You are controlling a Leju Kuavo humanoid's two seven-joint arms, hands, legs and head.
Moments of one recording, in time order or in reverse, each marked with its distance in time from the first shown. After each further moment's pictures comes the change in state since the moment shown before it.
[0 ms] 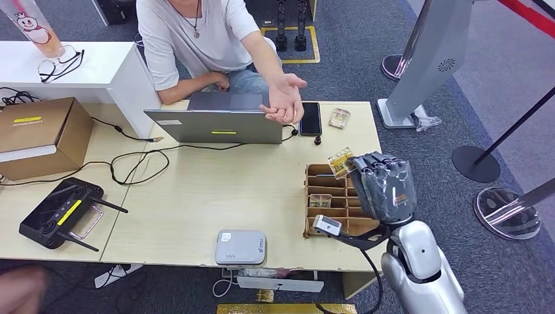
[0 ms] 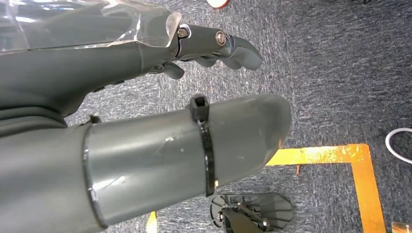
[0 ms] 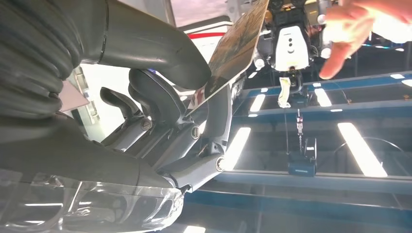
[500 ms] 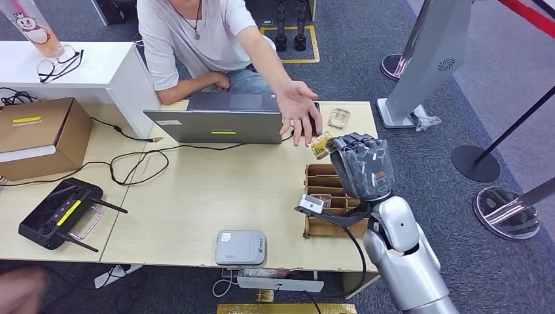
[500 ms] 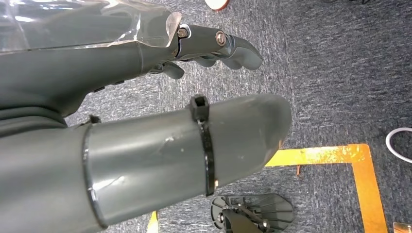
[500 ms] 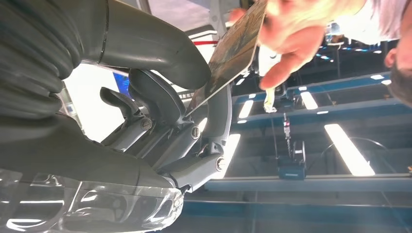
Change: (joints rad) left arm -0.007 -0.002 0.000 0.000 -0.014 0.003 0.015; right arm -0.161 0.061 0.061 0.164 -0.043 0.000 -0.014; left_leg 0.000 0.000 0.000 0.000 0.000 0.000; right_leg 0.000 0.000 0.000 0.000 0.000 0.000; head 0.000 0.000
